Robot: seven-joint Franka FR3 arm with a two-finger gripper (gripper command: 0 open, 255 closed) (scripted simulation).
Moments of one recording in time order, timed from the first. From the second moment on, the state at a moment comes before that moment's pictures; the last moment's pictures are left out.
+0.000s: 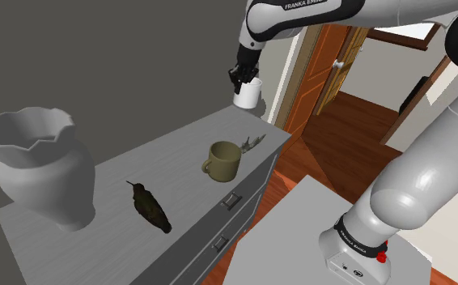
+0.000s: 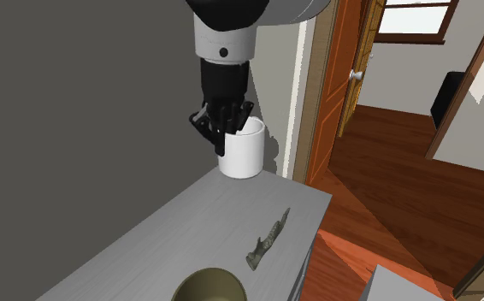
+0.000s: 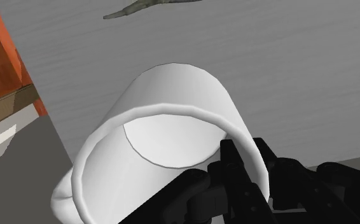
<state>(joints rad) -0.05 -0.05 0.04 -1.96 -0.03 2.03 0.08</state>
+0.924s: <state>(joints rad) 0.06 -0.22 0.17 -2.09 -0.02 1.97 0.31</state>
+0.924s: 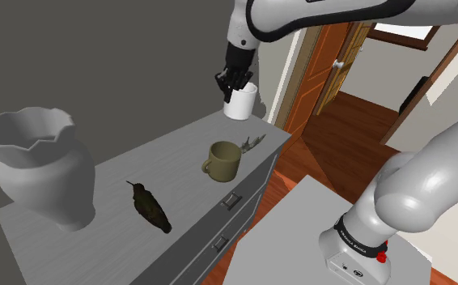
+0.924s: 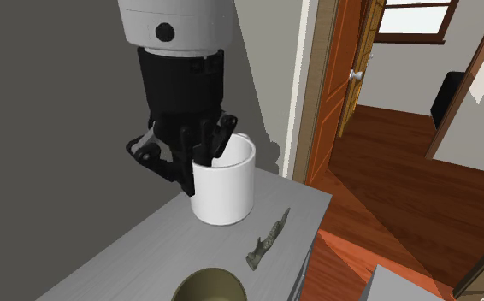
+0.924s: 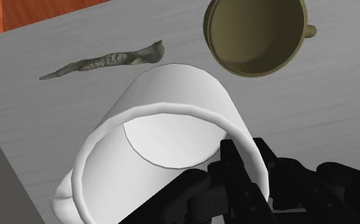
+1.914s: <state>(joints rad) 0.14 -0.26 0.30 -2.18 0.01 2.02 0.51</state>
